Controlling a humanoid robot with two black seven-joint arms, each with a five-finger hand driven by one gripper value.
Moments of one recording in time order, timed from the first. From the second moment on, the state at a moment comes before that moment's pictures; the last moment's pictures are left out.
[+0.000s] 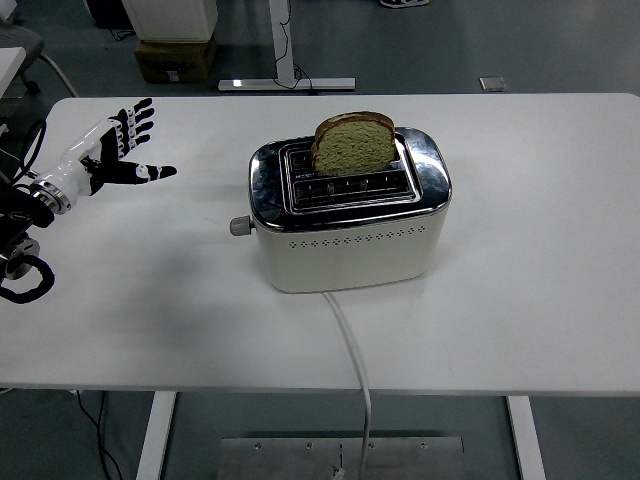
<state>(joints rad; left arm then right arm) -0.88 0.40 -0.48 -0.41 0.63 -0.30 -0.53 0.01 0.00 0.42 0.15 -0.35 0.07 0.13</state>
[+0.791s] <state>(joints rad) -0.81 0.64 -0.46 -0.72 0.98 -0.26 -0.61 0.01 0.00 0.42 0.15 -0.35 0.07 0.13</state>
